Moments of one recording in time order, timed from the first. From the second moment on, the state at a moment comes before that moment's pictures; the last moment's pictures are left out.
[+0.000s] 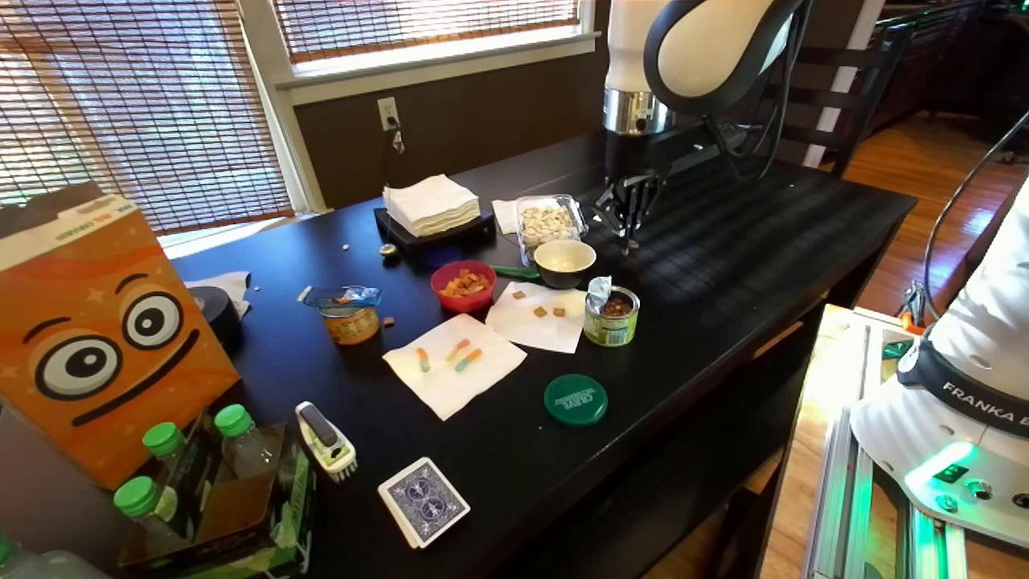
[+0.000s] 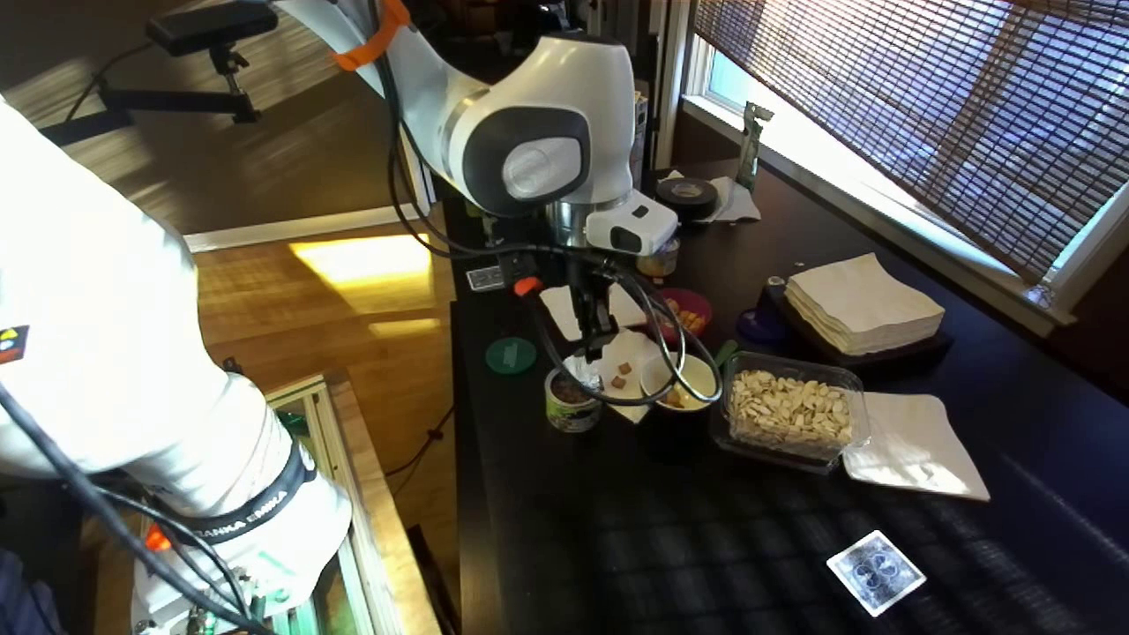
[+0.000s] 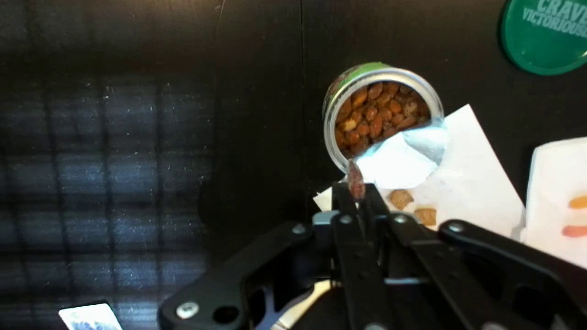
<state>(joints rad) -0.04 -0.17 -0.07 -2.68 -0.14 2.53 0.33</state>
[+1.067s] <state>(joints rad) -0.07 0.09 -0.06 -2.38 -0.14 2.56 0.25</state>
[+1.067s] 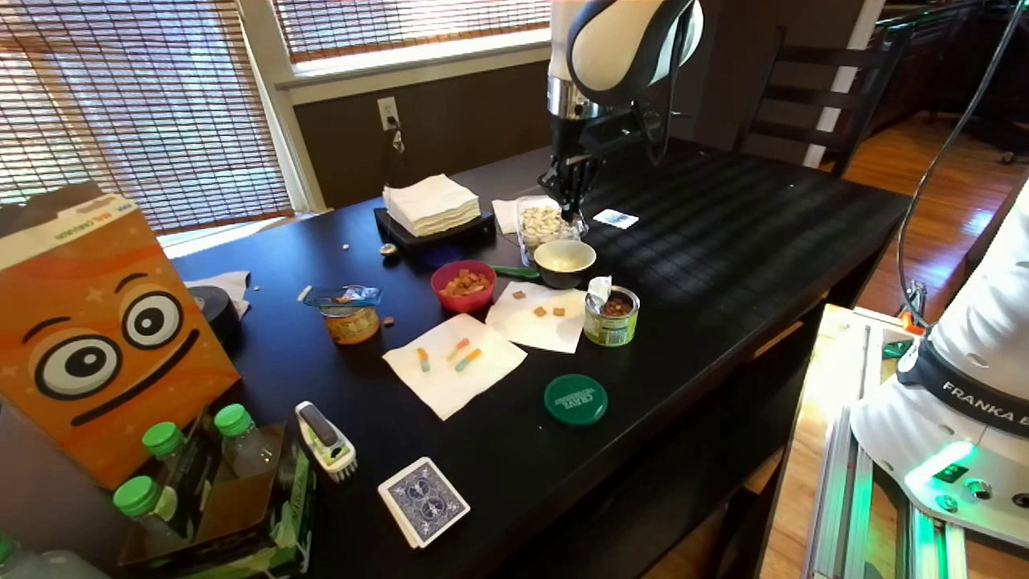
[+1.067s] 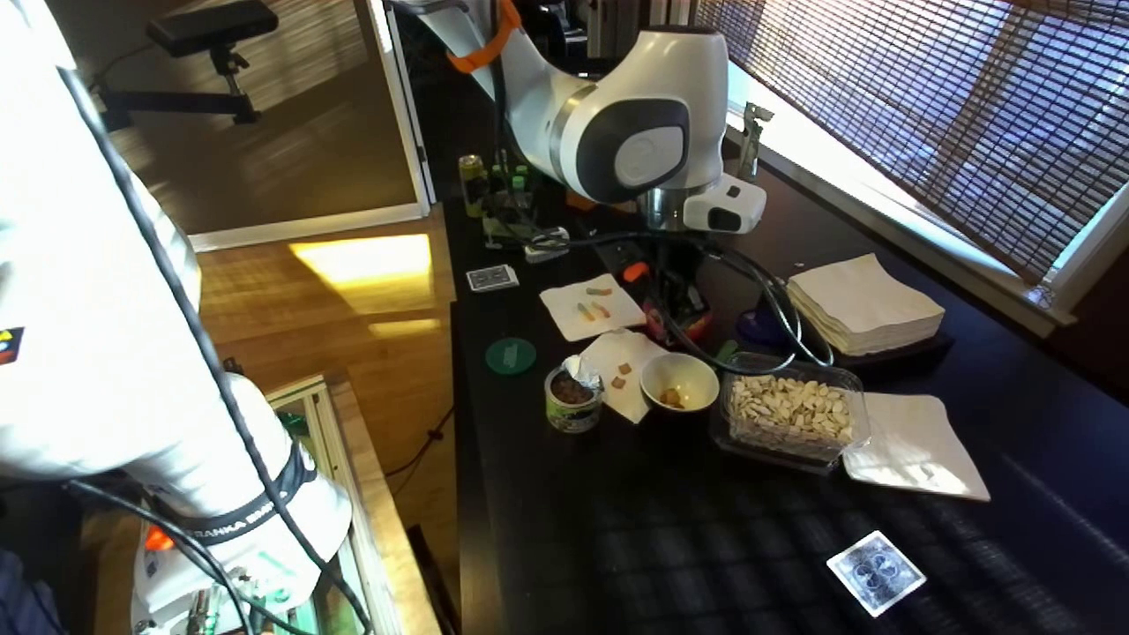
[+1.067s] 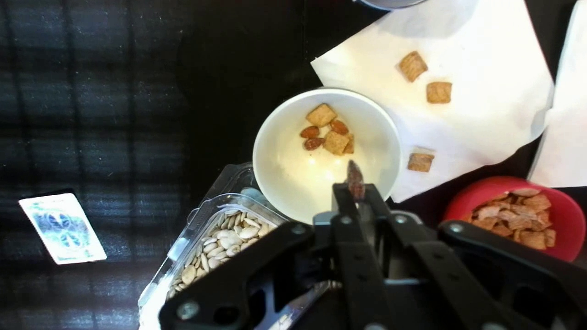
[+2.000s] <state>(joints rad) -0.07 0.15 -0.07 -2.33 -0.13 2.55 0.25</state>
